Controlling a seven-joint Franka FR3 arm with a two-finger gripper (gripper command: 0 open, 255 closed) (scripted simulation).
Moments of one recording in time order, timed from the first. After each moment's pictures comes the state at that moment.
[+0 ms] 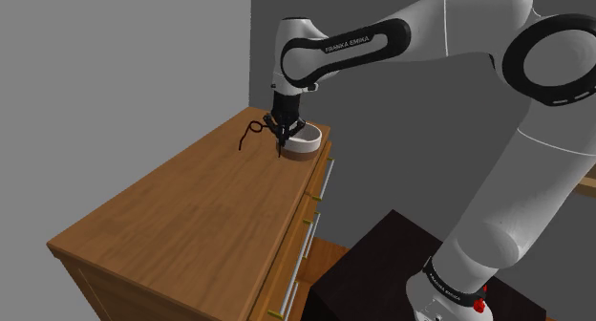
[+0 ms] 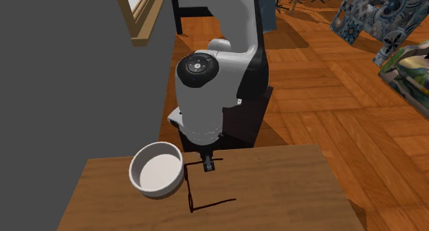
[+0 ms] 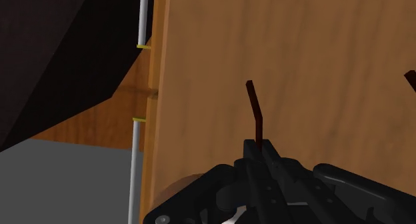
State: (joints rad) arm -0.05 0.06 0.30 -1.96 -0.01 2.00 1.18
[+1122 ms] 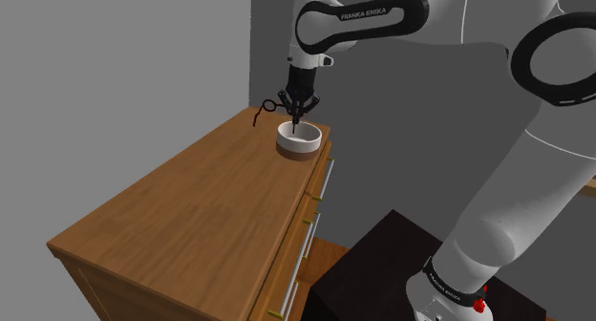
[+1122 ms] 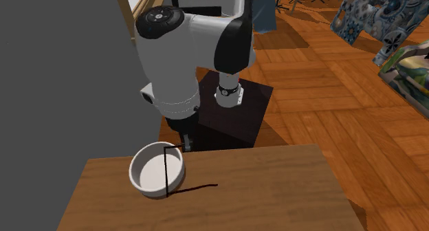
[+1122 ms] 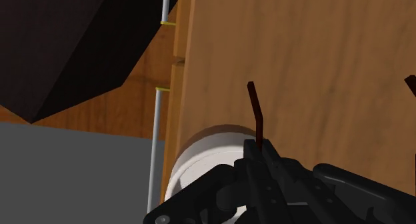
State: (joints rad) arm -0.11 0.00 0.25 -1.85 0.01 1.84 1.08
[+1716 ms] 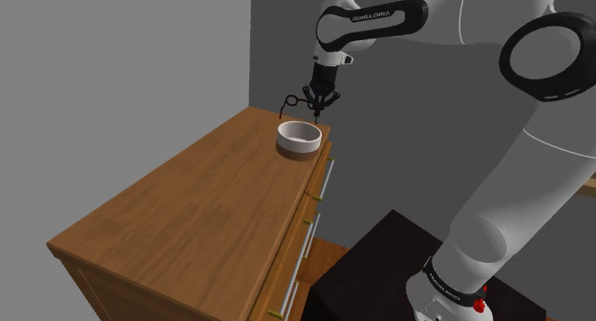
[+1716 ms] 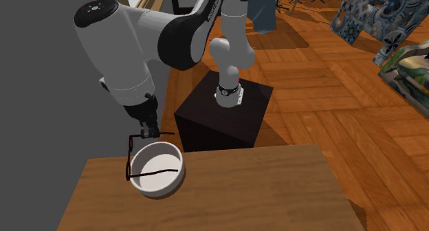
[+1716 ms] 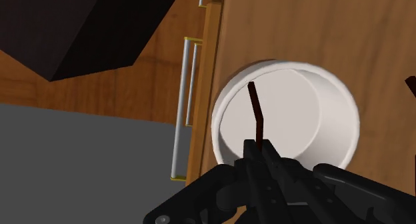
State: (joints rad) arm -0.21 0.02 0.15 -1.84 0.00 1.84 0.88
